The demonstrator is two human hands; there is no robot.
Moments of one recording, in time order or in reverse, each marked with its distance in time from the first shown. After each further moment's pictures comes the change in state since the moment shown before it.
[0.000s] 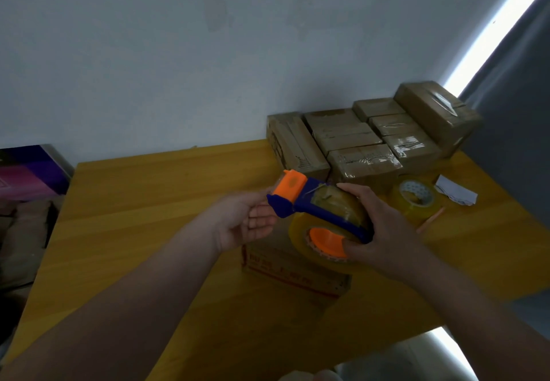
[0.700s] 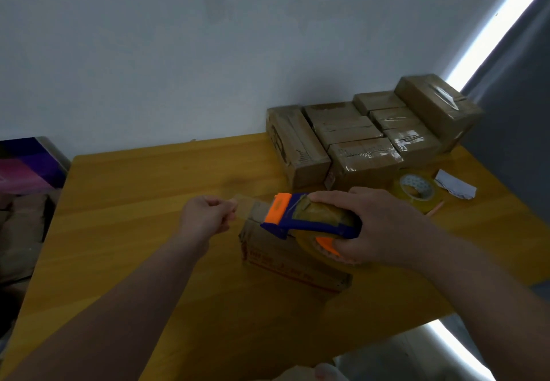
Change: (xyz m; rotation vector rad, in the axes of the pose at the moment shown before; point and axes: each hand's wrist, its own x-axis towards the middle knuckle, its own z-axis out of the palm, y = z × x) left_hand 0.027 -0.038 -0.056 0.220 0.483 0.239; right_hand 0.013 -0.031 -0.013 -0.461 -0.304 -0.013
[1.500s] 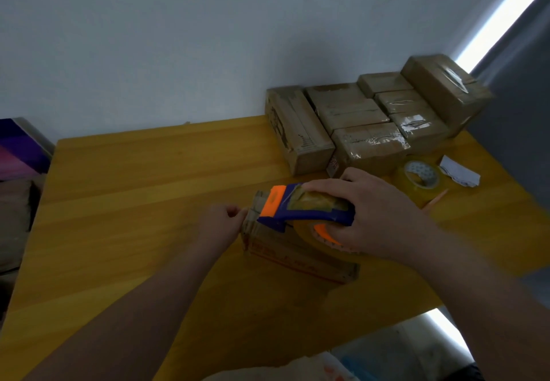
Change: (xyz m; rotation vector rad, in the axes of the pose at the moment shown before) left_hand 0.012 -0.033 0.024 0.562 -0.069 0.146; right_hand 0.018 -0.014 0.010 -0.021 0.062 0.042
